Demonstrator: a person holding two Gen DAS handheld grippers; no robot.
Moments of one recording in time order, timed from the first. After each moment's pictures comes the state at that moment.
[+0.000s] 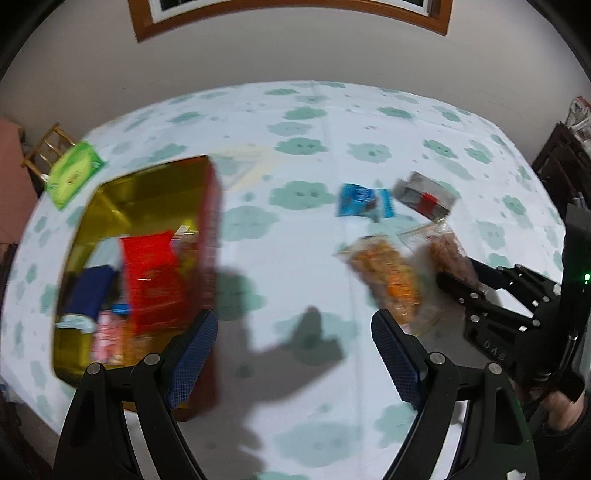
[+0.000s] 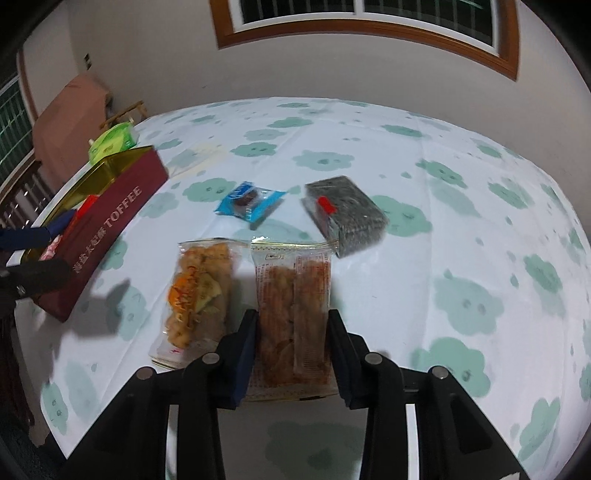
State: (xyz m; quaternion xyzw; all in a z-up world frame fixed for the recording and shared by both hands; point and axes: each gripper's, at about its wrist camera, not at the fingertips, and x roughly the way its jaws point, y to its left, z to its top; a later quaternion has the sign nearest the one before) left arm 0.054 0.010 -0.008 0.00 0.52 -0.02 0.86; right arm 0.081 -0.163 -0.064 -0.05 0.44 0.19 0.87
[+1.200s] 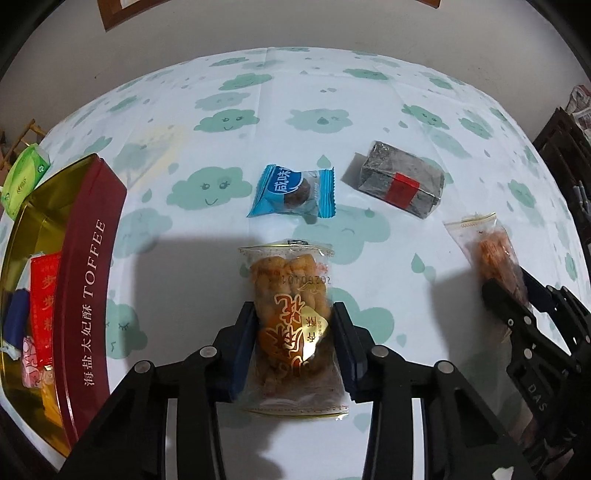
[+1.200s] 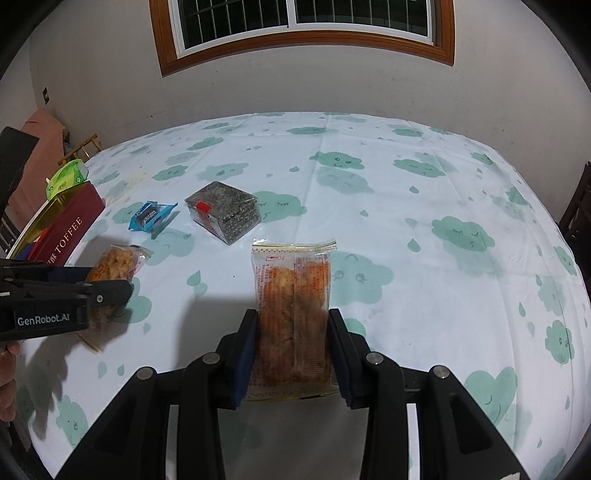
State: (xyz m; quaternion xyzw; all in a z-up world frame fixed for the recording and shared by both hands) left arm 0.106 -0.053 -0.059 0.01 0.56 -0.03 0.83; right arm 0.078 -0.239 -0.067 -0.02 0.42 0.11 0.90
